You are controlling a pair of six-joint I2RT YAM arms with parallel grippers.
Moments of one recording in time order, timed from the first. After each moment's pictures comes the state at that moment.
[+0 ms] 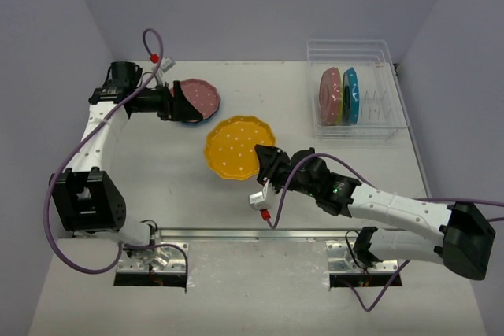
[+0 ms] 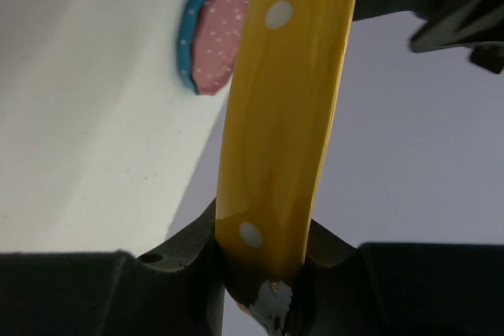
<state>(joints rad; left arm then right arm) 0.14 1.48 1.35 -0.78 1.08 0.04 0.98 1.11 0.60 0.15 -0.01 -1.70</state>
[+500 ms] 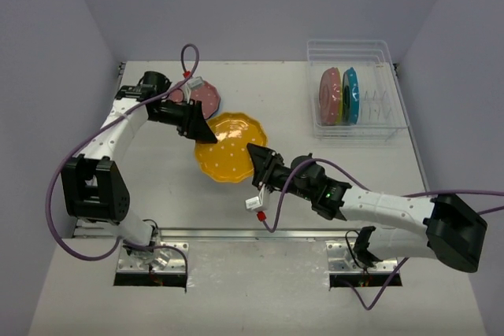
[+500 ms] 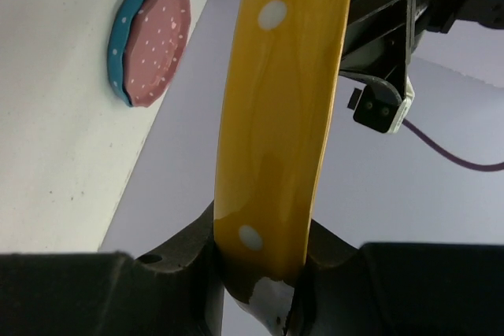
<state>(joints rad) -0.04 1.58 1.35 -1.06 1.13 0.35 1.00 1.20 0.51 0.52 -0.02 -1.85</state>
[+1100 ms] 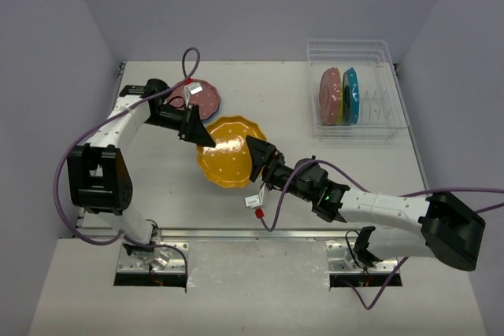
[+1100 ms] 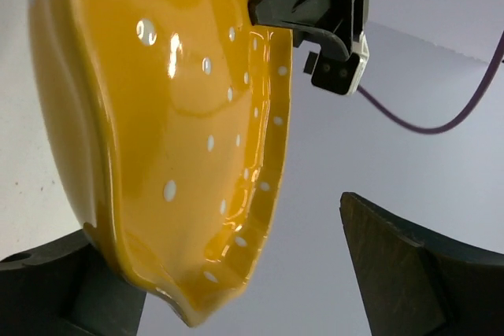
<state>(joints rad) -0.01 1.65 1.35 -1.17 1.22 0.45 1.01 1.21 0.46 0.66 0.02 -1.86</state>
